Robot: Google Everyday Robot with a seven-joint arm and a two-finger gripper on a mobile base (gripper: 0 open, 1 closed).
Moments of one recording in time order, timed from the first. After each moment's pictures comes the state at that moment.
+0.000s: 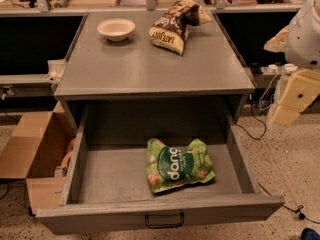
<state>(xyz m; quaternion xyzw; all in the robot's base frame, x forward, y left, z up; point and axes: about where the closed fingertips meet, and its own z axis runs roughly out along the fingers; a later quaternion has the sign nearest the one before) 0.438 -0.216 0.979 -0.60 0.78 -0.04 0.16</state>
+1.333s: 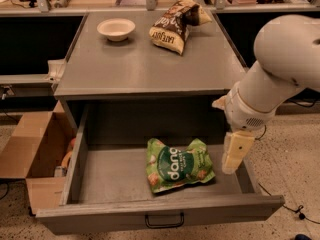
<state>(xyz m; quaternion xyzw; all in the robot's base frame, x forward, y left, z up) 0.457 -0.168 0.815 -0.67 0.73 0.04 0.13</state>
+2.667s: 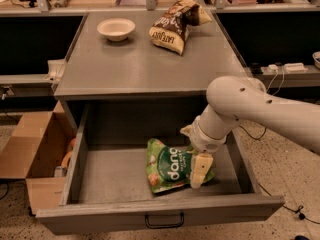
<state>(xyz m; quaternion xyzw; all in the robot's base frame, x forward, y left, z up) 0.491 -0.106 0.676 -0.71 0.68 0.10 0.13</state>
